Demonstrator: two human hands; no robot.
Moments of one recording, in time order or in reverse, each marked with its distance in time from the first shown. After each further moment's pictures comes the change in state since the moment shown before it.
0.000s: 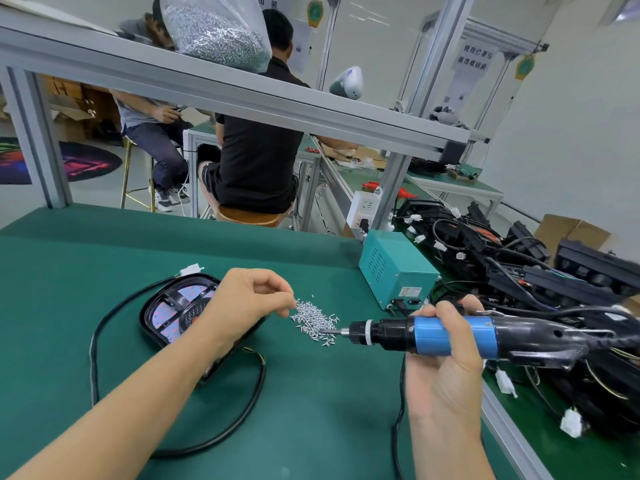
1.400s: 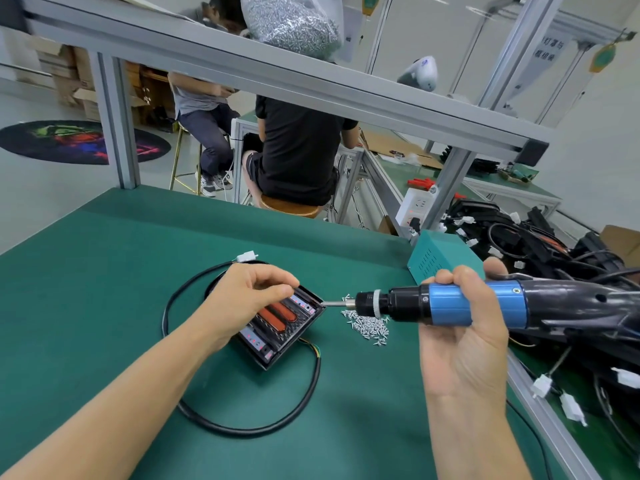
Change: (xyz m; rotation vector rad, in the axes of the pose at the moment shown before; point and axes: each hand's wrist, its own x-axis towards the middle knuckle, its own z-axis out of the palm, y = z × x) left_hand -0.025 -0.016 -0.069 0.002 0.088 -0.061; right_hand -0.013 0.037 0.052 0.020 -0.217 0.070
